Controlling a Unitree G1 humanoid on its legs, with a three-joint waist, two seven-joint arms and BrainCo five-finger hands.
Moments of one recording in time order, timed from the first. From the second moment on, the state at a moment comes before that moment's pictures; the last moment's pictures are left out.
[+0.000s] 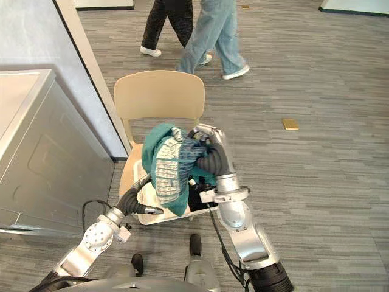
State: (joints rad) left arm 0.05 0.30 -0.49 0.04 0.16 -0.19 0.02; right arm 0.00 -0.37 0.25 -0.42 -0.34 -0.18 -0.25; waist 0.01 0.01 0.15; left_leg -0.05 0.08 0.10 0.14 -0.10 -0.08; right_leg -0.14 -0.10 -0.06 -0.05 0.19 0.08
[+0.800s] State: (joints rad) left arm -0.22 0.11 -0.41 0.01 -0.14 -0.13 0.30; right arm -0.21 -0.36 0.43 -0.37 -0.42 -0.13 -0.35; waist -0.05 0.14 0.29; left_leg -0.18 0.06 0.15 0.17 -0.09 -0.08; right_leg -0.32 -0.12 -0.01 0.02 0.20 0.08
